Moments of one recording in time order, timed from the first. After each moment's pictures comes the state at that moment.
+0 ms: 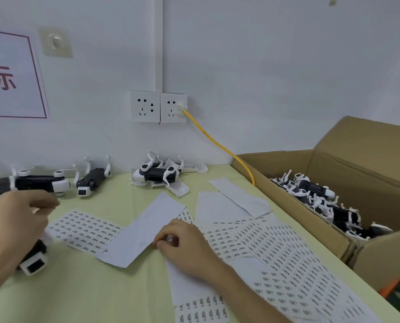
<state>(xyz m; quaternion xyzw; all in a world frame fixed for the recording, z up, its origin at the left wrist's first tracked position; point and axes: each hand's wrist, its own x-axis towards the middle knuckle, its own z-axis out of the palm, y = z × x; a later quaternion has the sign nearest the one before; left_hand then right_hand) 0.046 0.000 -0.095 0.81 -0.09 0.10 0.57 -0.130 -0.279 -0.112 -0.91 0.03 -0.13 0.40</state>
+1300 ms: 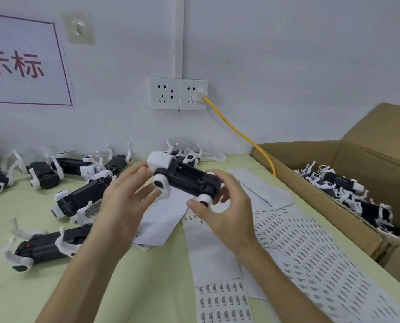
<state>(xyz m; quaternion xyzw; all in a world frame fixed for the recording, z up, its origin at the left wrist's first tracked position) -0.069 -0.109 -0.033 0.53 -0.18 -0.12 0.82 -0.150 -0.287 -0.068 -0.78 0.02 -0.43 0.45</state>
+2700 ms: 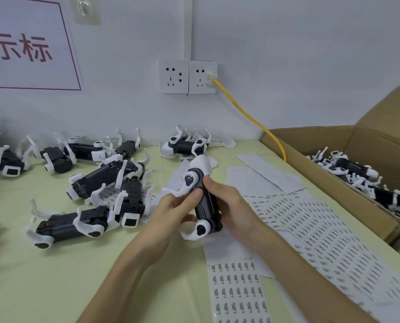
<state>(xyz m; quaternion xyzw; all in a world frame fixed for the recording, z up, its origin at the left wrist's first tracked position) -0.095 -0.124 -0.078 0.62 -0.29 -0.24 0.69 -0.154 -0.275 -0.067 -0.69 0.08 -0.06 0.72</state>
